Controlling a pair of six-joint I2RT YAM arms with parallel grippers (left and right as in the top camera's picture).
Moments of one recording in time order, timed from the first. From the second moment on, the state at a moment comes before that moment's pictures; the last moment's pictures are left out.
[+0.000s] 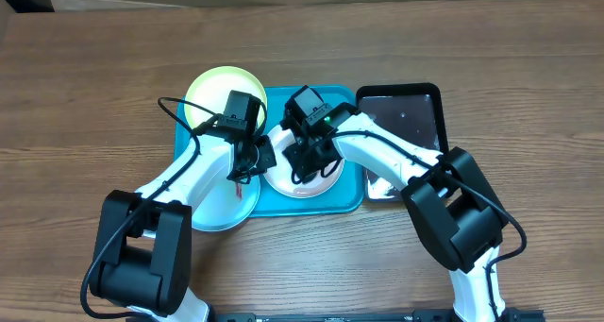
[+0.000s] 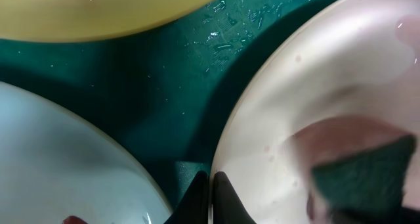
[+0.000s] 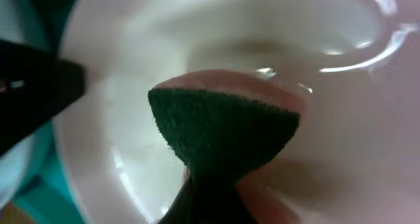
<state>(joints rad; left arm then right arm) -0.26 1.76 1.04 -0.59 0.10 -0.52 0.68 2.12 1.53 -0.73 -0.28 0.19</state>
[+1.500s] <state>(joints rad) -0.26 1.76 1.04 -0.58 0.12 -0.53 0.27 2.01 1.42 -0.88 0.04 0.22</state>
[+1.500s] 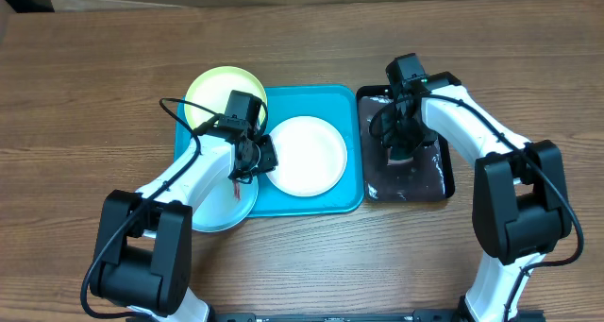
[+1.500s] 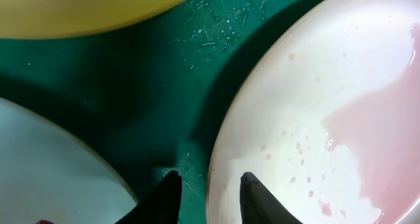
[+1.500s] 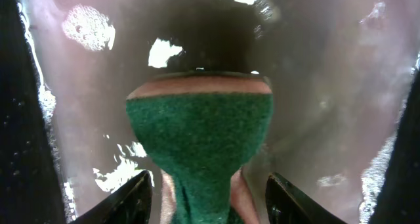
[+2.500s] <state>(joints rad) -0.26 1.76 1.04 -0.58 0.12 -0.53 0.26 2.00 1.35 -0.94 -0.02 0.25</state>
